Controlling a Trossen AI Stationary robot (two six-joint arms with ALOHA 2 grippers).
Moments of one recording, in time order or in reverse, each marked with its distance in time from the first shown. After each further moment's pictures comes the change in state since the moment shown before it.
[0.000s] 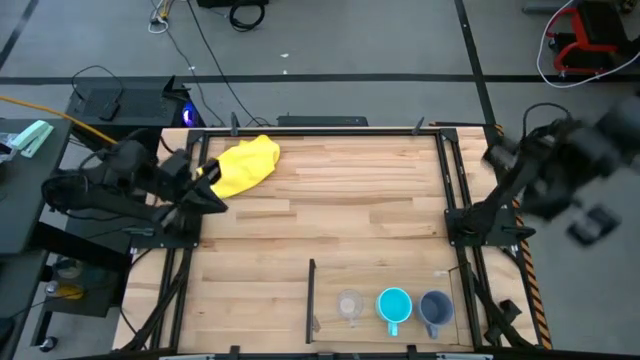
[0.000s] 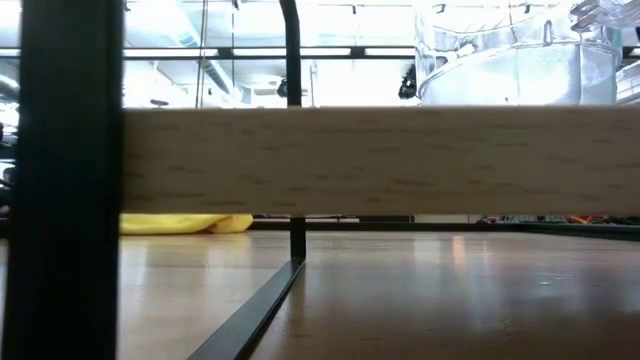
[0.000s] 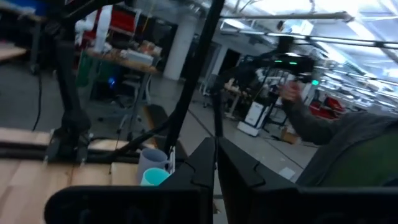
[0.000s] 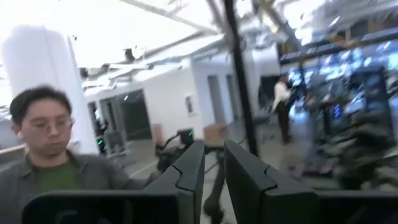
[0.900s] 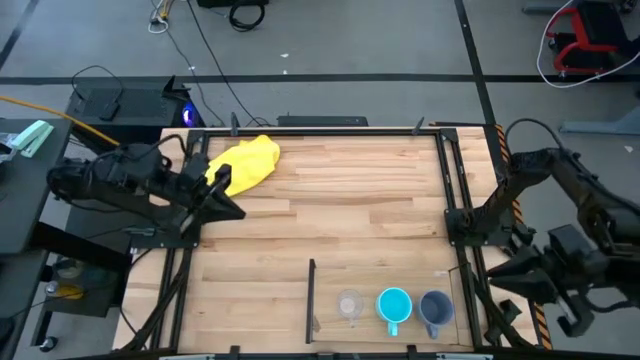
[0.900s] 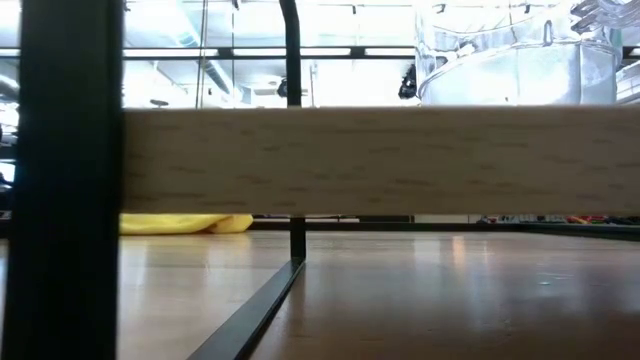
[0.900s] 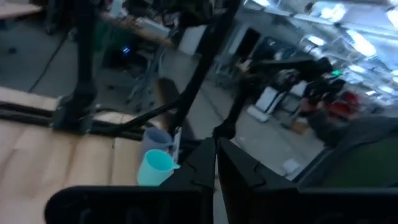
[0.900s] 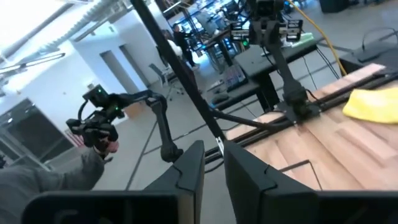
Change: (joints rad) left arm -0.115 0.193 0.200 -0.156 -0.150 -0.059; right arm 0.560 0.257 0.010 -0.549 1.009 0.963
